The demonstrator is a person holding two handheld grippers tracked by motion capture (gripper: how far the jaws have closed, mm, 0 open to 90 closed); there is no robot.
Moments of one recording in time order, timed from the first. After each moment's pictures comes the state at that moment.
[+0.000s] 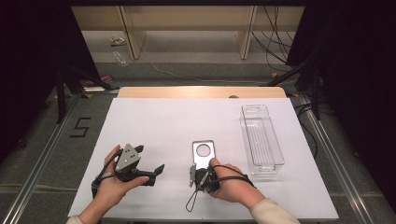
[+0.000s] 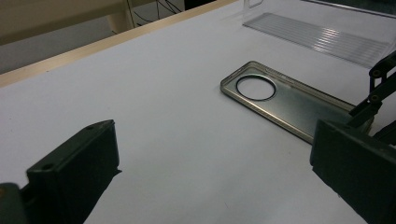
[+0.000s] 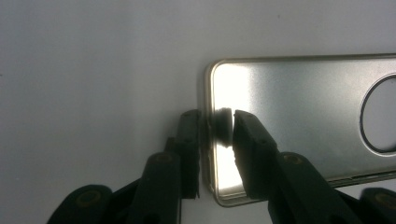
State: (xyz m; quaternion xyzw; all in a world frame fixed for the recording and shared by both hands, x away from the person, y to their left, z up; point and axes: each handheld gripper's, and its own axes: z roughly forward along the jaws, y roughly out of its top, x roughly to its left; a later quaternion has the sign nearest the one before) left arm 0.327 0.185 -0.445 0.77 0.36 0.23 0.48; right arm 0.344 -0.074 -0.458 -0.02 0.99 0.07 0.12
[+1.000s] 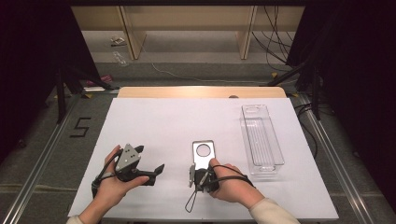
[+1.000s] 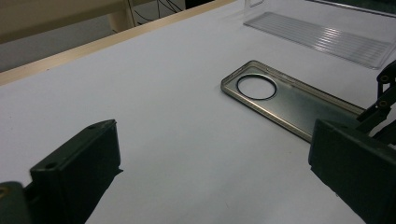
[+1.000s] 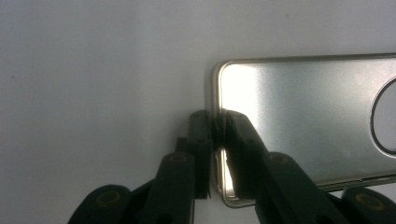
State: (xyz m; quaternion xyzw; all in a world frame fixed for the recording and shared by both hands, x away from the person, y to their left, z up) left arm 0.327 0.185 -0.445 0.77 0.36 0.23 0.48; right arm 0.343 -0.073 -0.458 -0.02 0.99 0.07 0.10
